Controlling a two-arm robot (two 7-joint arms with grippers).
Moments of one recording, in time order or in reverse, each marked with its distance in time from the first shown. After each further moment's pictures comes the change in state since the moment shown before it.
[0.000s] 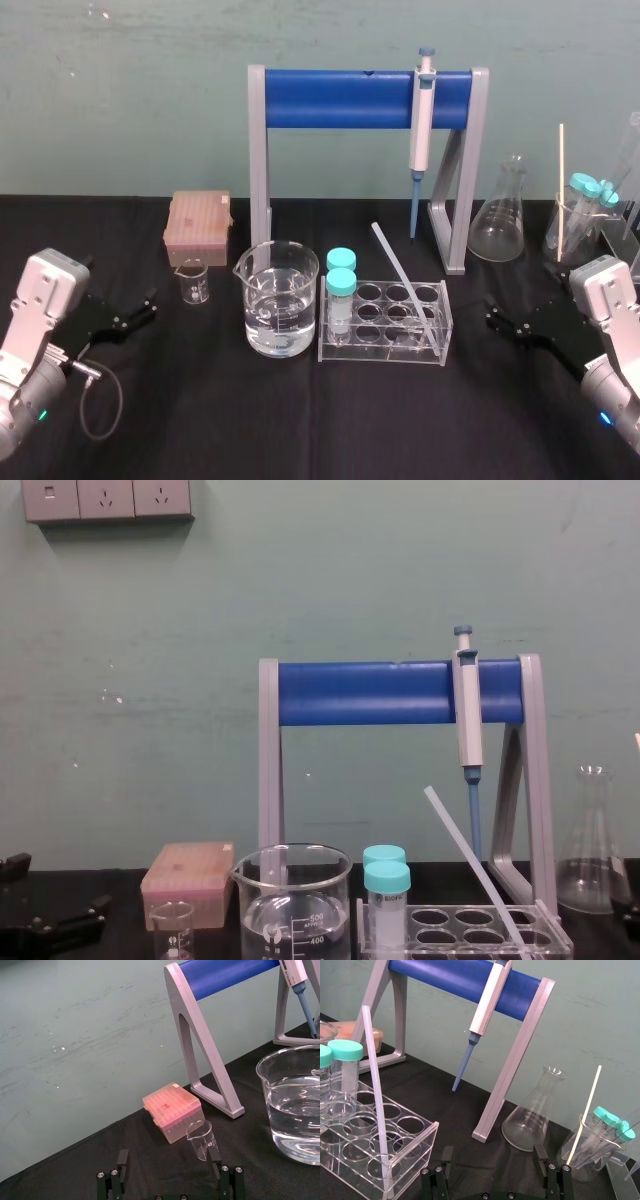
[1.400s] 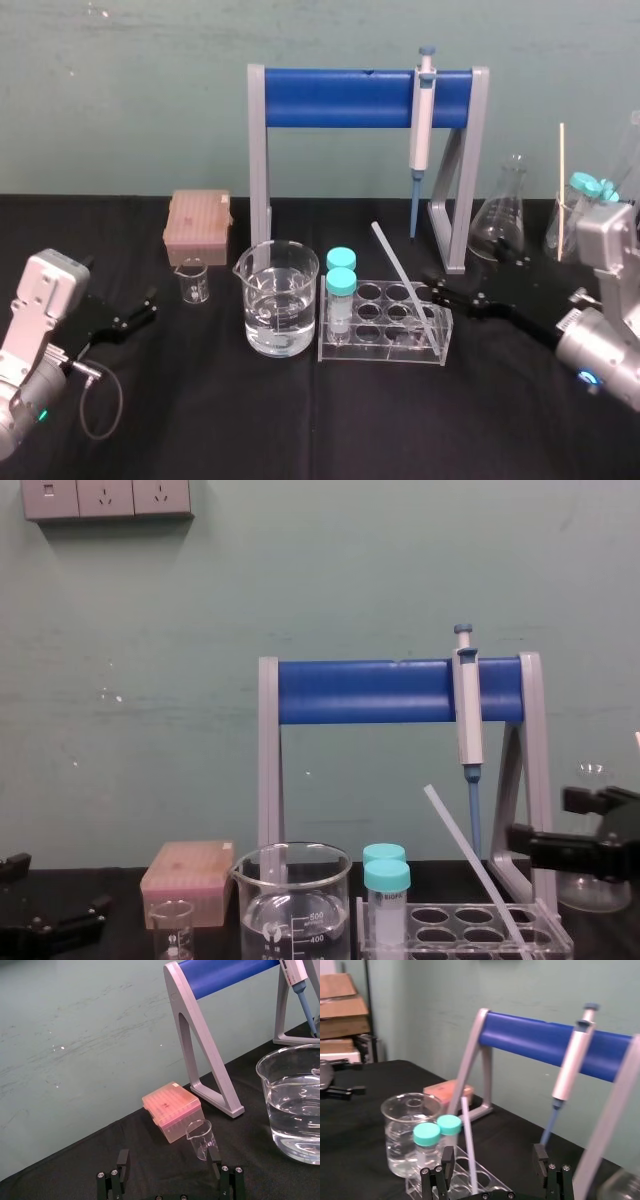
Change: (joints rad) left arm 0.000 0.000 0.000 0.000 0.000 0.000 0.000; right arm 0.104 -0.034 0.033 0.004 0.205 -0.002 0.452
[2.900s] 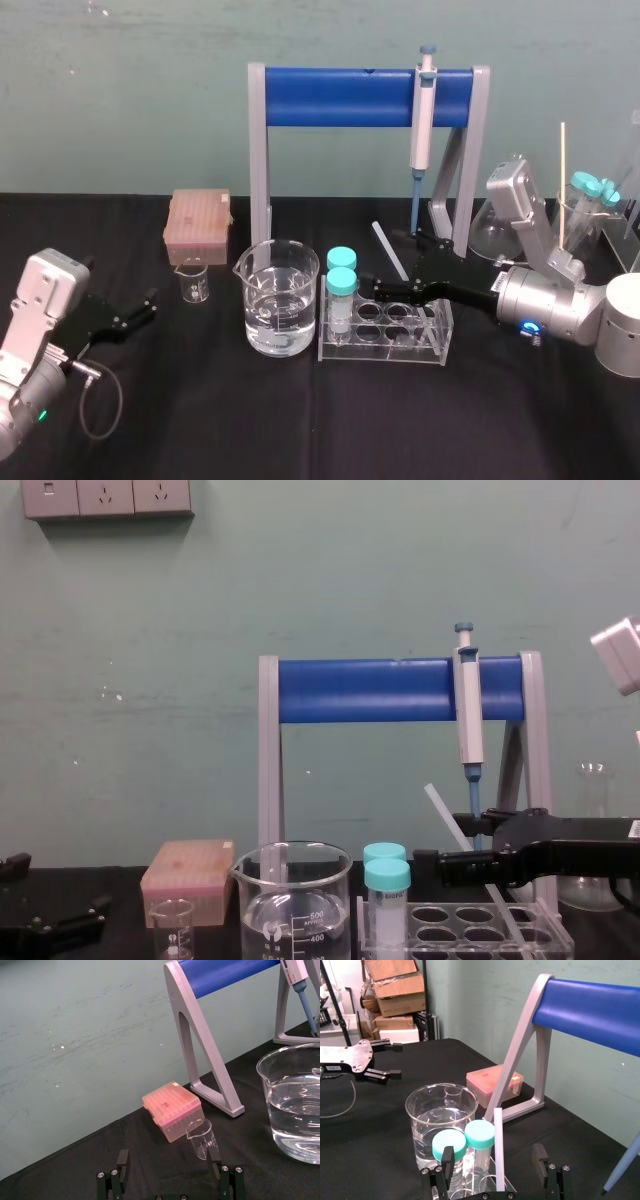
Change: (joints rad) left arm 0.000 0.000 0.000 0.000 0.000 0.000 0.000; right arm 0.322 -0.167 -0.113 0.402 -0.045 0.051 0.338
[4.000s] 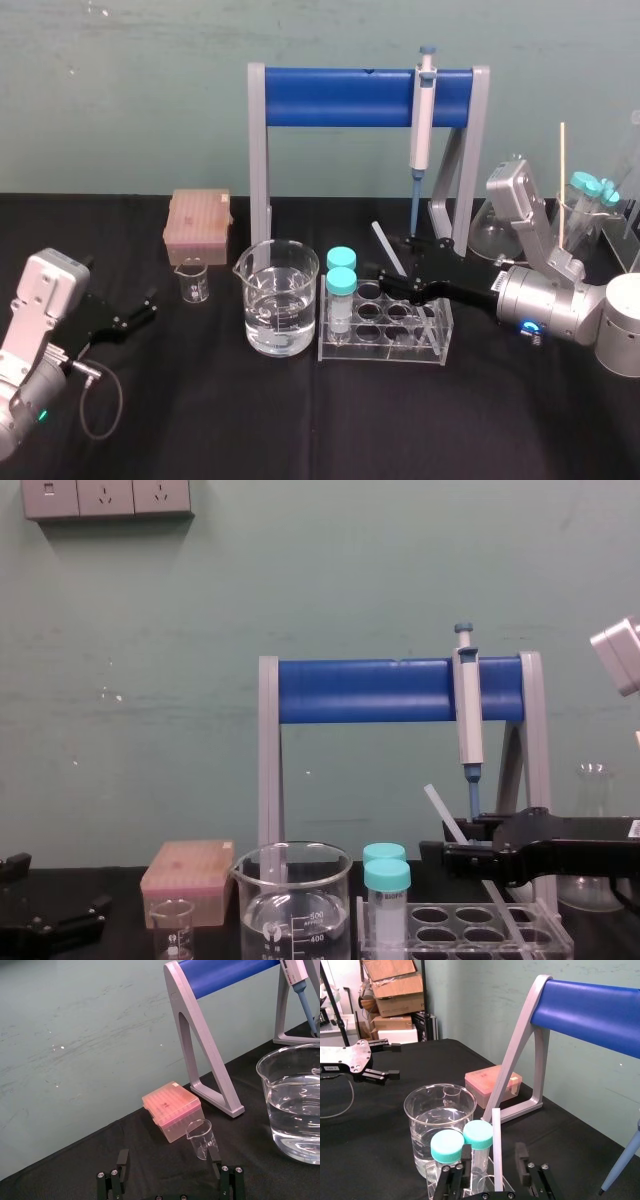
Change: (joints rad) left arm 0.000 0.000 0.000 0.000 0.000 0.000 0.000; right arm 0.000 -0.001 0.000 0.002 -0.003 -0.006 -0.005
